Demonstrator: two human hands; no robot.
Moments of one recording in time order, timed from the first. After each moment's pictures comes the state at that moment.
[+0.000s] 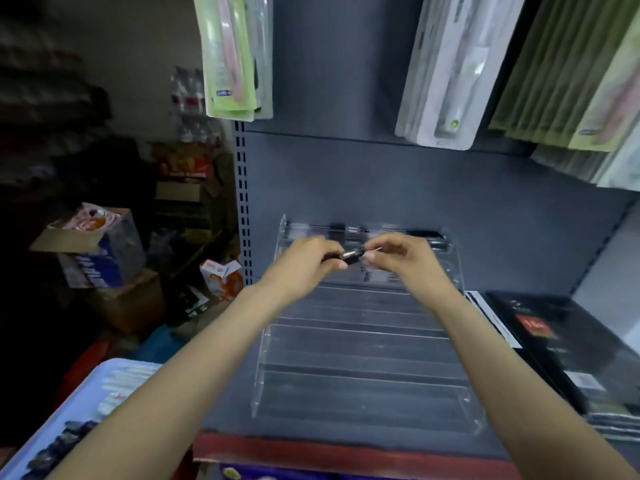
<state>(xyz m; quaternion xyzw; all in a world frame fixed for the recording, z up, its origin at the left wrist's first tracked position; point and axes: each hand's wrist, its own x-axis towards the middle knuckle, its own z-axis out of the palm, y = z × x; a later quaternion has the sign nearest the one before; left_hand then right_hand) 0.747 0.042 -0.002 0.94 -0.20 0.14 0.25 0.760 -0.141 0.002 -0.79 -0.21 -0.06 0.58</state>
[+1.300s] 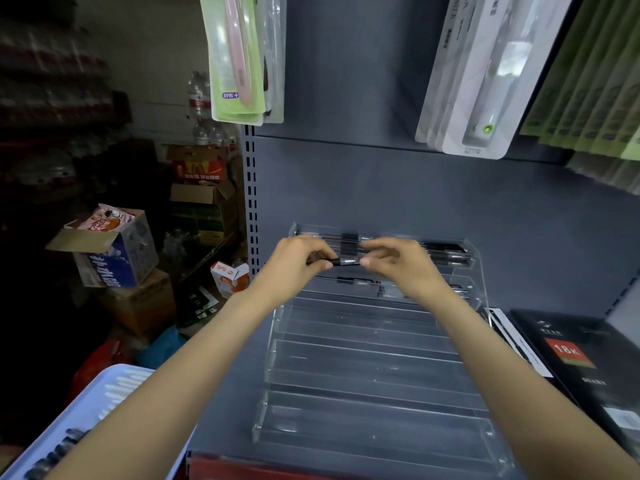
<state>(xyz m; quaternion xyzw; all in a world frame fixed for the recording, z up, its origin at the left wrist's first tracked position) 0.775 0.071 -0.009 0.91 -0.14 0.22 0.32 0.816 -0.123 -0.003 -0.85 -0.21 -0.04 0.48</state>
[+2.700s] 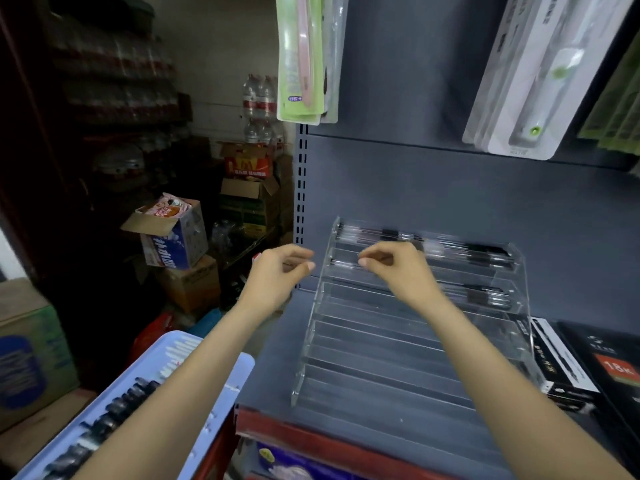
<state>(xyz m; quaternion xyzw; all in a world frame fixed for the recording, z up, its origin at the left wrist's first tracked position) 0.711 0.113 -0.033 0.85 0.03 0.23 0.46 0.783 -0.078 -0.007 -0.87 -0.26 -0.07 0.41</state>
